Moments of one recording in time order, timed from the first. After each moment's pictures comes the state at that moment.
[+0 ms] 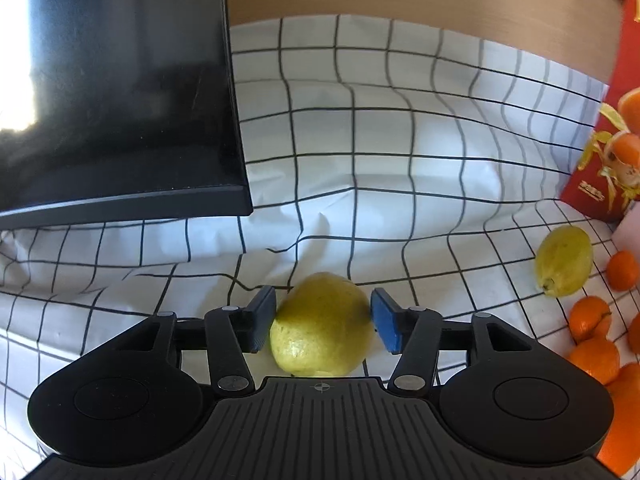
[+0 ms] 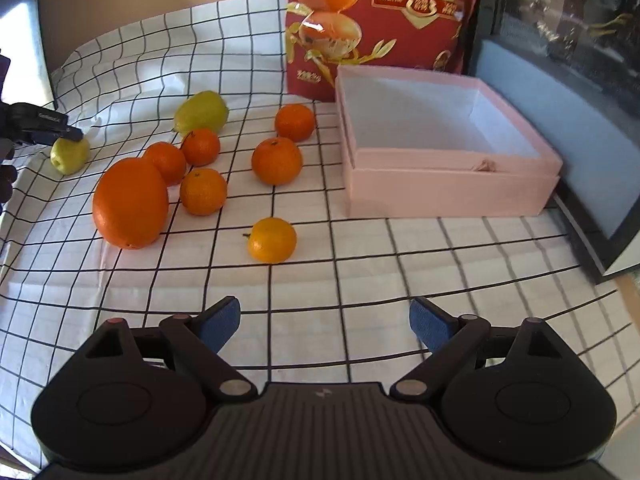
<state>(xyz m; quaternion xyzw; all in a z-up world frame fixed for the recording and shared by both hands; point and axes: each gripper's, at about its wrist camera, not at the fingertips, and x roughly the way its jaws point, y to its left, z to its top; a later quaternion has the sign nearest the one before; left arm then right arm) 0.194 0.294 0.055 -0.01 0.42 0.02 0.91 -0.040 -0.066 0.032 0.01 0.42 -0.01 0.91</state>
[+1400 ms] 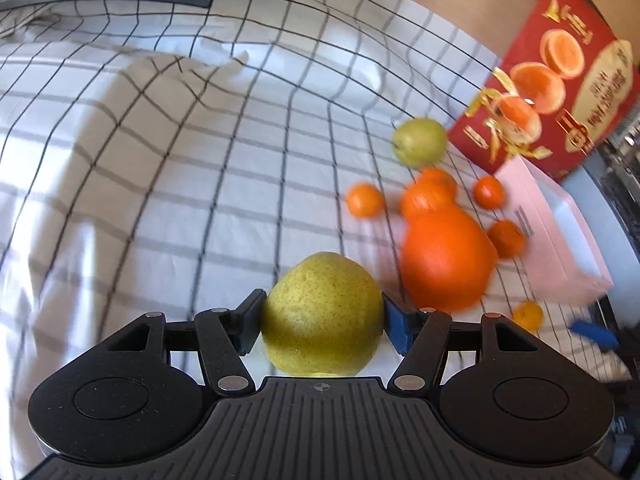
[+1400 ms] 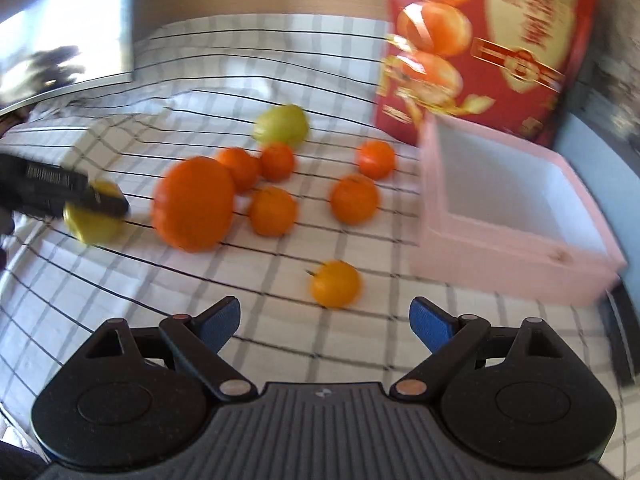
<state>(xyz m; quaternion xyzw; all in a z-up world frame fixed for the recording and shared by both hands) 0.003 0.230 0.026 -0.19 0.42 -0.04 0.89 -0.022 -0.035 0.038 -0.07 0.38 0.11 0.92</state>
